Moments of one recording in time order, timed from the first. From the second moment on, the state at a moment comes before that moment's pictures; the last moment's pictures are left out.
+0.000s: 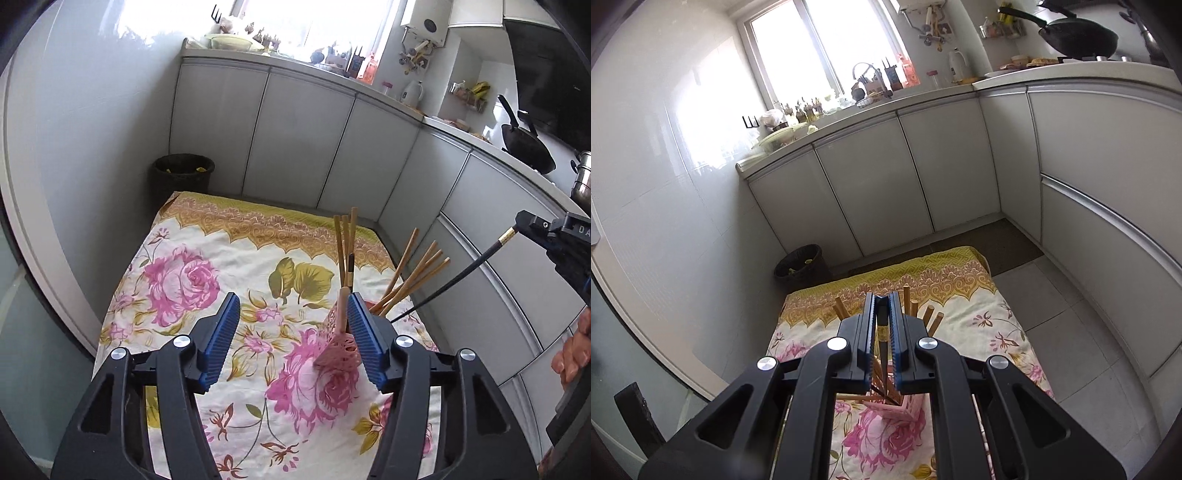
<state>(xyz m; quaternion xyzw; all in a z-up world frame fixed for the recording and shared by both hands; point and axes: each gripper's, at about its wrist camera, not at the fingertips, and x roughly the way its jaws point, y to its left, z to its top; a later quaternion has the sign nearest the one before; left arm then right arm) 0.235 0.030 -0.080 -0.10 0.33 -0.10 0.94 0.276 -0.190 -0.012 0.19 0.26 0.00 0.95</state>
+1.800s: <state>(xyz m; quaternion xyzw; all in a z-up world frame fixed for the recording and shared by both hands) 0.027 -0.041 0.020 0.00 0.17 0.04 0.98 0.031 -0.157 0.000 0.11 0.16 -0.22 0.96</state>
